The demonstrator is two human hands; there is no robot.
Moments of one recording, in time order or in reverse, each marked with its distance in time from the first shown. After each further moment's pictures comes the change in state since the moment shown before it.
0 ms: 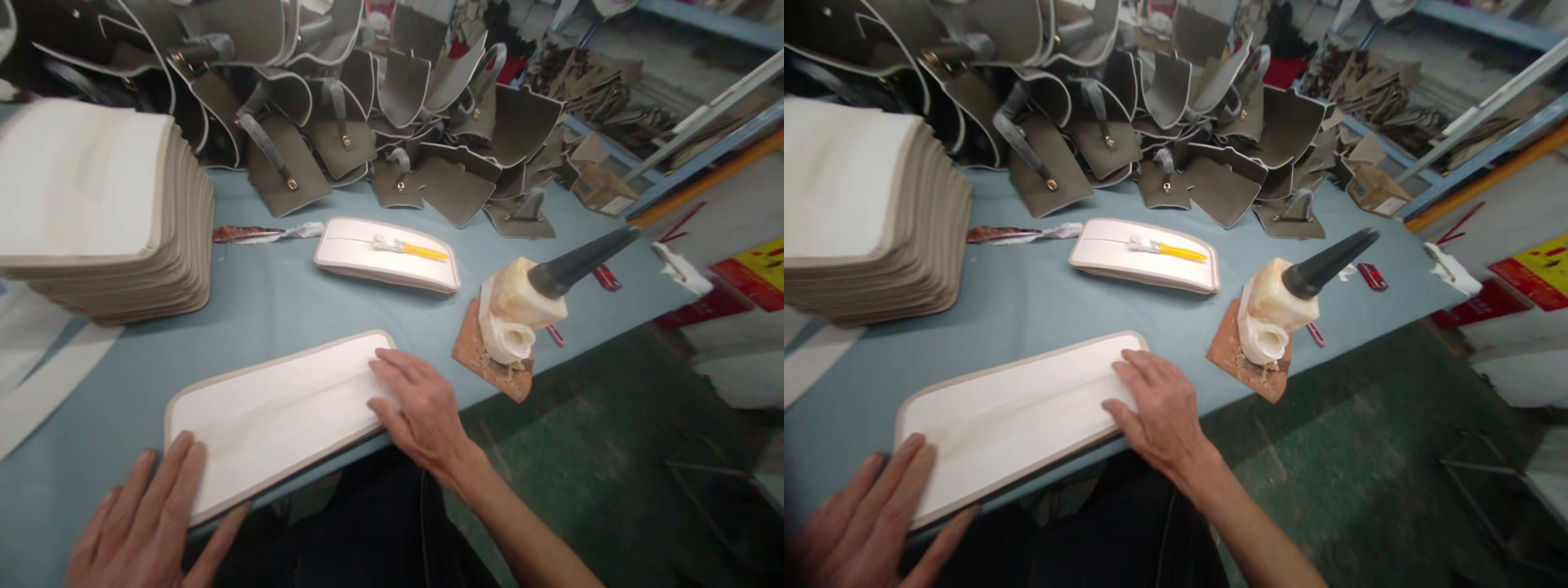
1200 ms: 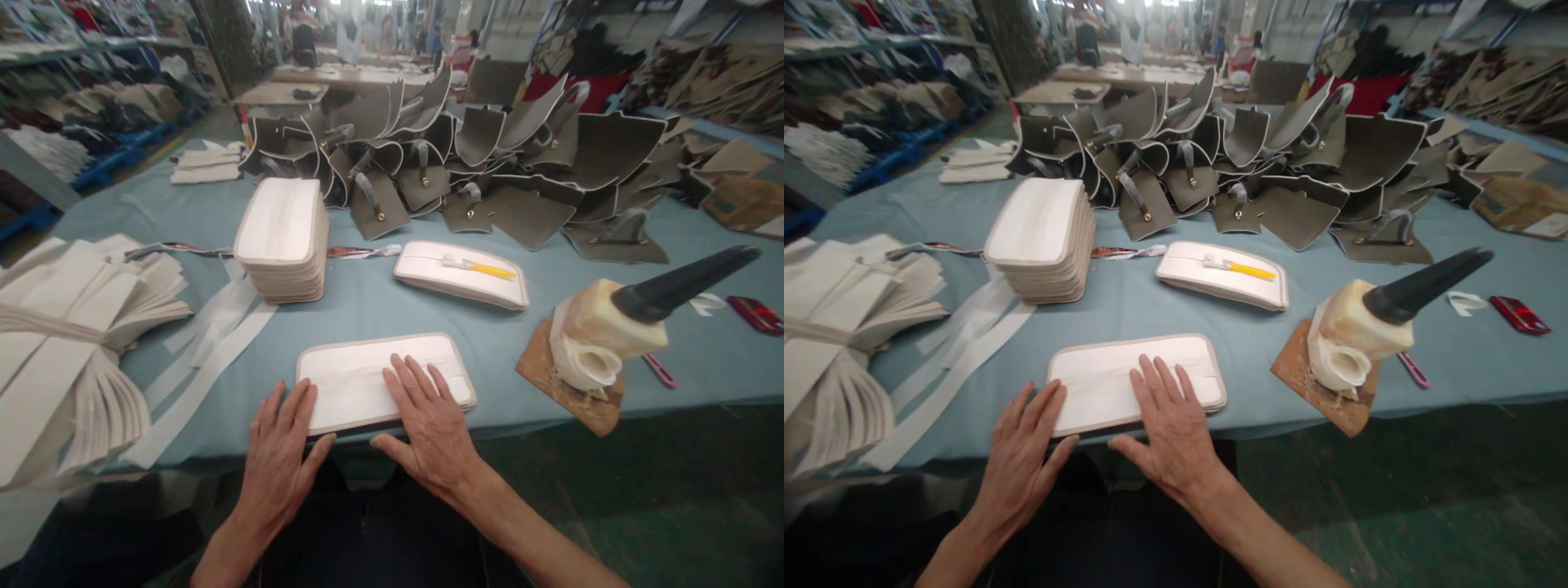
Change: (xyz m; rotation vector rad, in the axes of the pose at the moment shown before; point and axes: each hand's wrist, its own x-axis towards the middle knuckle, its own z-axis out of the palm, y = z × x) left_hand -0.006 0.004 -0.006 0.138 0.068 -0.034; right_hand -0.019 -0.064 0.036 -0.143 -0.060 -0.284
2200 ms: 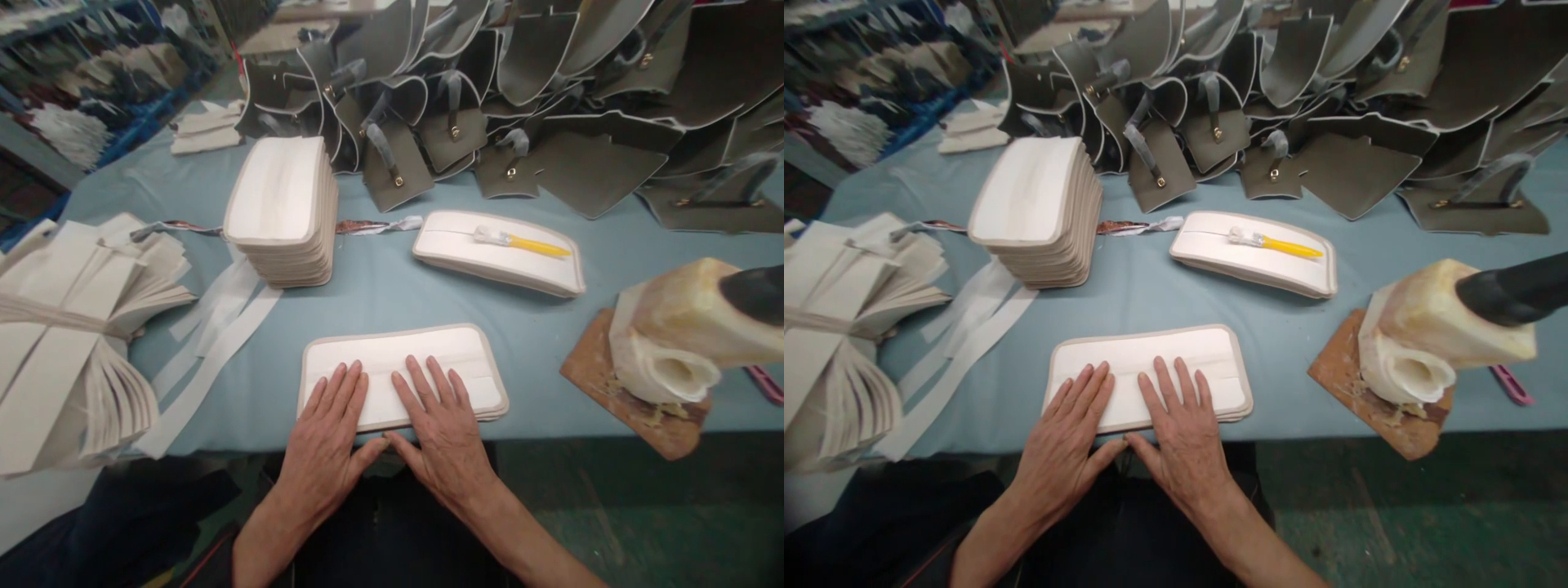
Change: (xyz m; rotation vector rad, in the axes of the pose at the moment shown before) left_hand 0.042 0.039 -0.002 0.106 -0.114 0.240; right_hand -0.005 -0.003 0.028 0.067 -0.051 0.102
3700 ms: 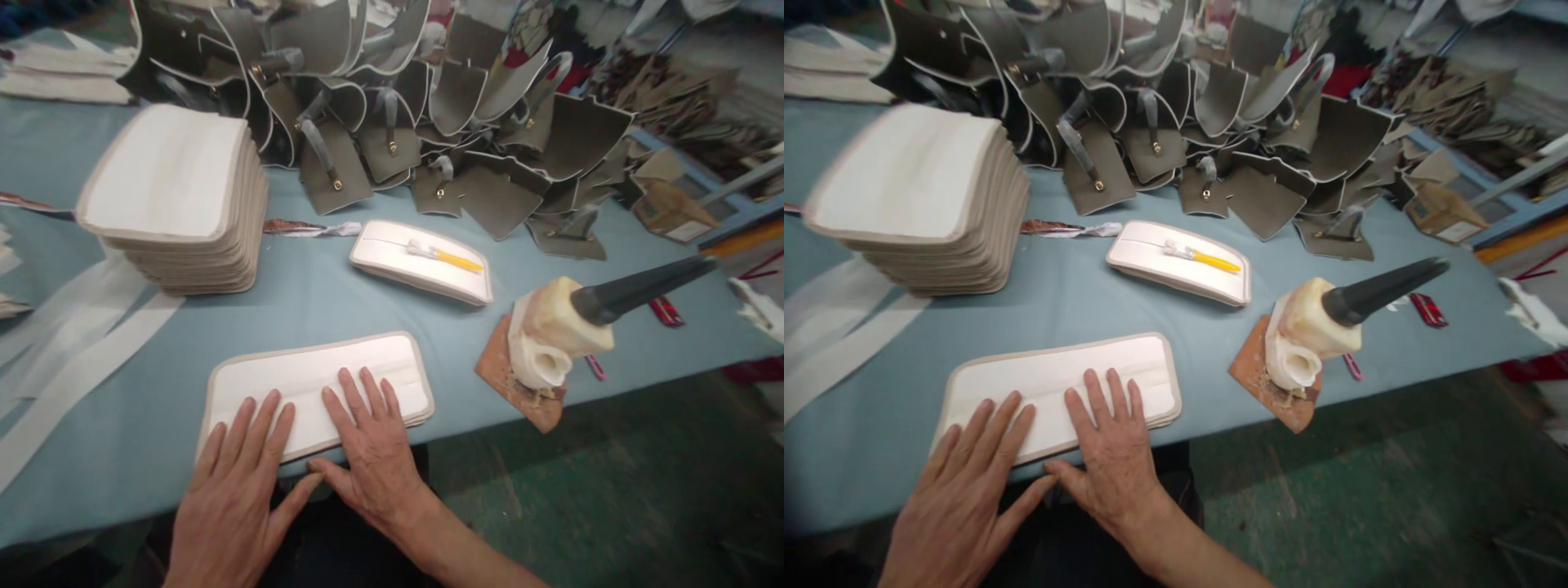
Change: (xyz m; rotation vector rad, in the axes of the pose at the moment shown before) left_hand -0.007 0.017 0.007 -0.086 0.092 -0.125; right_hand 0.003 -0.002 -0.006 -0.016 -0.075 0.019
